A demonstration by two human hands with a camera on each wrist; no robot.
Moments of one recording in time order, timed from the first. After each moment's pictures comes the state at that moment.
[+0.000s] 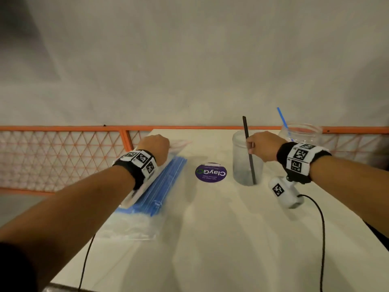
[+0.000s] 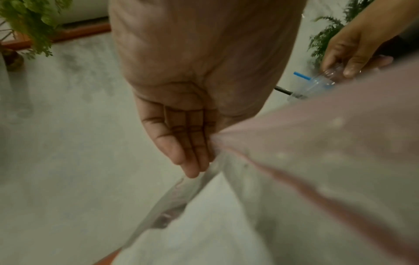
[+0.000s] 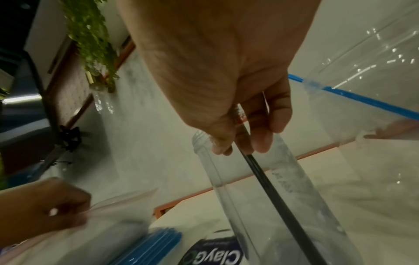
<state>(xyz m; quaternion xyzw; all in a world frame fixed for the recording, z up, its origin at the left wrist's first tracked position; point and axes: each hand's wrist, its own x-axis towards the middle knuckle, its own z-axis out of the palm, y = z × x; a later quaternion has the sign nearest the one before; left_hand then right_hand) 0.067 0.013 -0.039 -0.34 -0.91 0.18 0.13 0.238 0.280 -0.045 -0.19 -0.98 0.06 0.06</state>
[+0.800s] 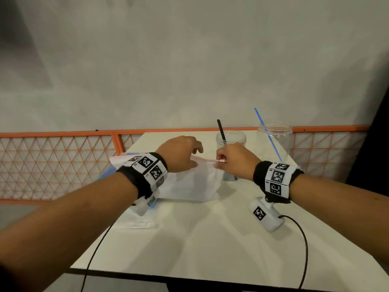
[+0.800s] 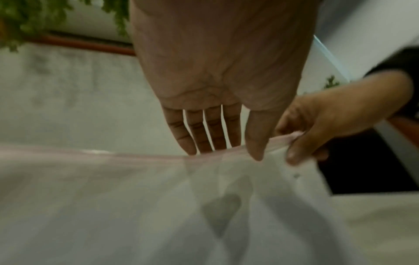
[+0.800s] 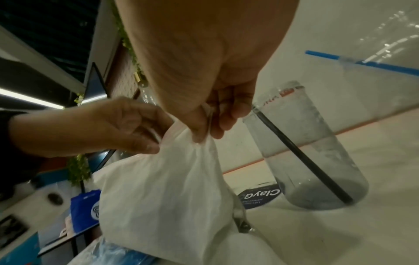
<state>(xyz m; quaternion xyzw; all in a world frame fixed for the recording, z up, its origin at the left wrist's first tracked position) 0.171 0.024 -0.029 -0.56 -0.82 -0.05 0.10 0.296 0.190 -0.064 -0.08 -0.97 0.13 0.17</state>
